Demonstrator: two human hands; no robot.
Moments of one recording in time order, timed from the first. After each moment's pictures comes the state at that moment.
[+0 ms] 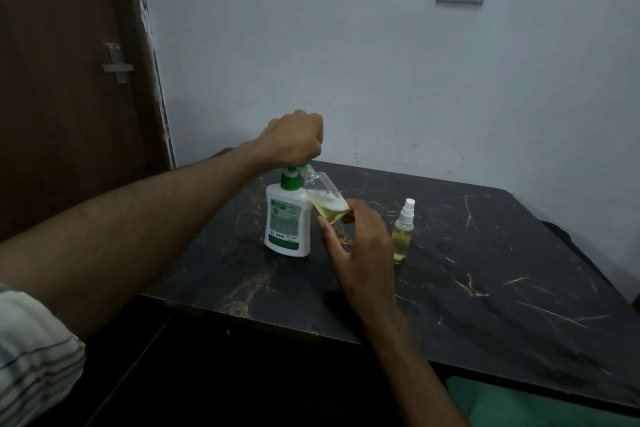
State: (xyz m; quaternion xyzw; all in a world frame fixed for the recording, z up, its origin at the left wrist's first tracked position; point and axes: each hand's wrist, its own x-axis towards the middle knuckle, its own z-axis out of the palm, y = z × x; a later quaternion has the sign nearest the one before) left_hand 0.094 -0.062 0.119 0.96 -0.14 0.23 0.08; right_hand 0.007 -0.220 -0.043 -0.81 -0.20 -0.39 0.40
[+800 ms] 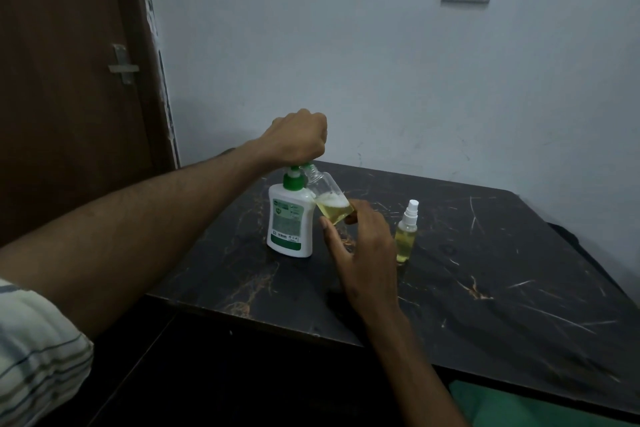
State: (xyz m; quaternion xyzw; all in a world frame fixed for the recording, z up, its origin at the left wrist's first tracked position) left_hand 0.093 -0.063 0.120 0.96 -0.14 0.24 0.07; right_hand 0.008 -0.218 -0.044 -0.81 -0.20 -0.39 0.39
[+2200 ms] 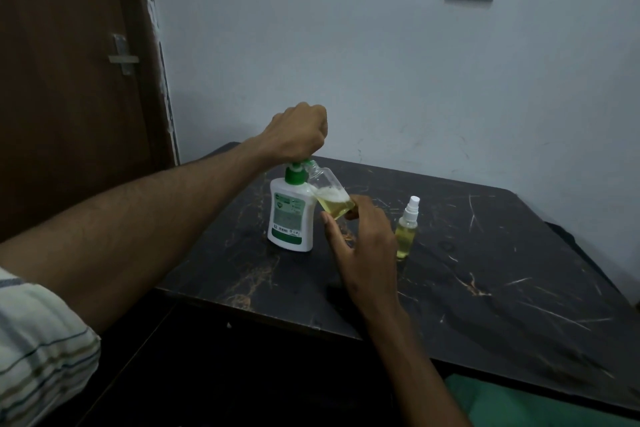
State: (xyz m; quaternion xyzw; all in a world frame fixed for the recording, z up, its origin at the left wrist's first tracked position) left_hand 0.095 -0.060 0.114 0.95 -0.14 0.26 0.11; right_hand 0.007 -0.219 -0.044 -0.81 -0.19 -0.38 0.40
